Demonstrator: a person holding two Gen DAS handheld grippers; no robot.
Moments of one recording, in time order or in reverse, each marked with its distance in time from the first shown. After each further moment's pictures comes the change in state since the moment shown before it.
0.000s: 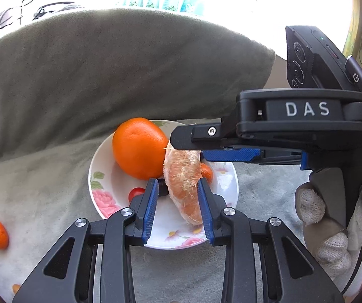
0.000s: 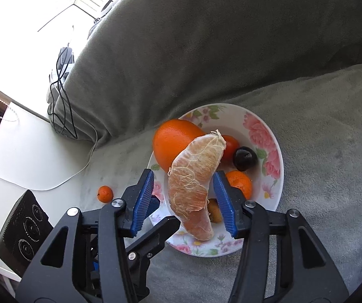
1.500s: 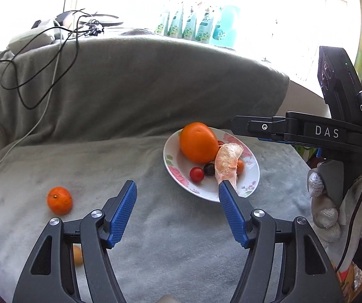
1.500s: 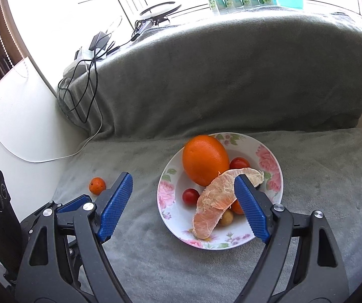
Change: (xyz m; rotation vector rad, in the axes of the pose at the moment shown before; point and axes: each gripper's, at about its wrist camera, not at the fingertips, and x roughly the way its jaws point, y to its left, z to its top) left arm -0.096 0.054 -0.041 -0.082 -0.104 0.119; right arm -0.026 0.076 -0.031 -0.288 -0.144 -0.147
